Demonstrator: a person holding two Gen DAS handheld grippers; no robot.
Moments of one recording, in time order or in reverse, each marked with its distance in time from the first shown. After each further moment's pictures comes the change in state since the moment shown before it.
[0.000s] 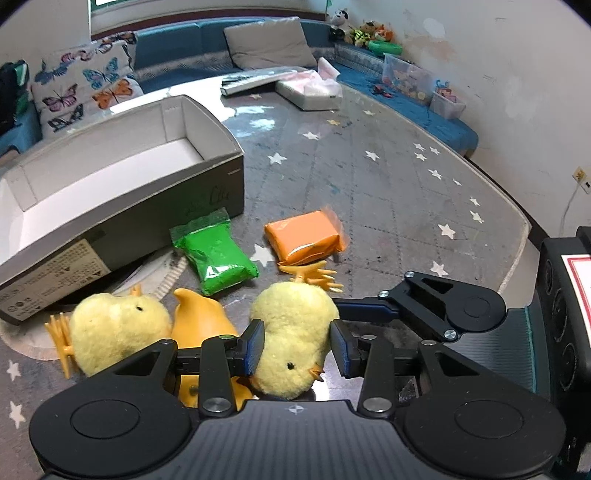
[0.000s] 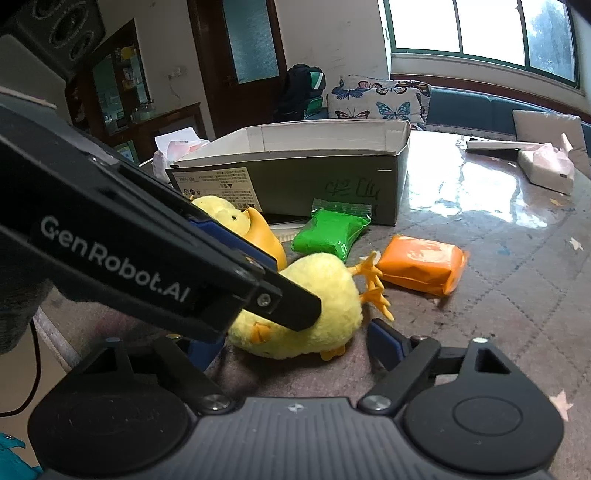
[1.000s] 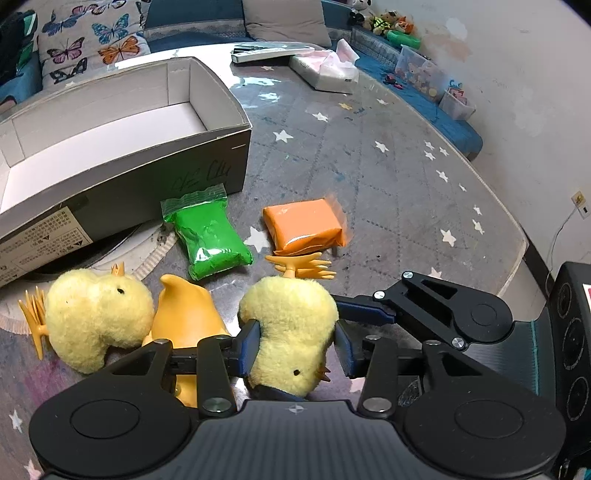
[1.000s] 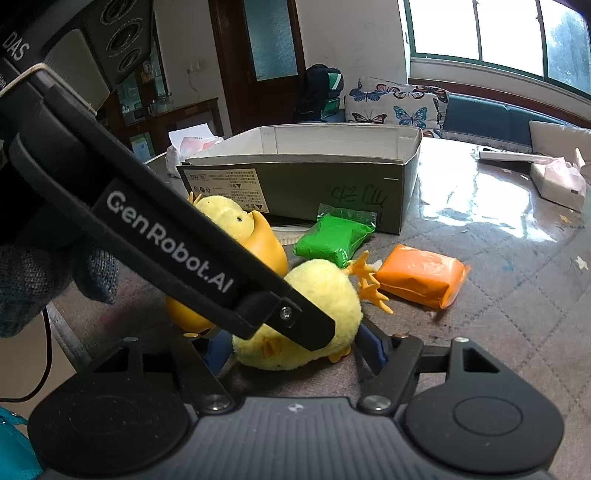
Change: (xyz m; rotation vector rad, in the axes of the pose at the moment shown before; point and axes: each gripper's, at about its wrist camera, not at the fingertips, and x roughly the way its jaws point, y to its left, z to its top) left arm 0.011 0.011 0.008 -0.132 0.074 -0.056; right arm -0.004 -0.005 0.004 -0.059 0.001 0.033
